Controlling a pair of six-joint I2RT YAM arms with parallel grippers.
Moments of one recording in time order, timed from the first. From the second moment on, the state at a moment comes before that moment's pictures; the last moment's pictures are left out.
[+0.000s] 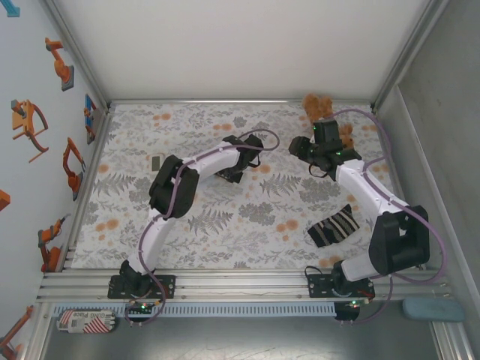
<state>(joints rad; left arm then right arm) -0.79 2.32 1.87 -1.06 -0.46 -0.39 0.27 1.46 1.09 -0.38 -0.09 0.60</state>
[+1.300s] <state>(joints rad) -0.51 2.00 1.35 -0.51 0.06 -0.59 0.27 1.55 1.08 -0.33 -0.21 0.66</state>
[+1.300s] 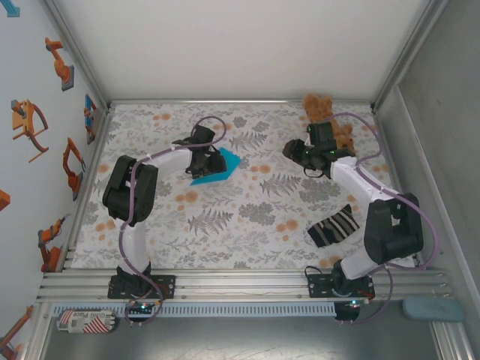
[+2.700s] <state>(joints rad) -0.66 2.01 1.27 -0.24 0.34 -1.10 0.42 1.93 1.06 -0.12 -0.55 0.87</state>
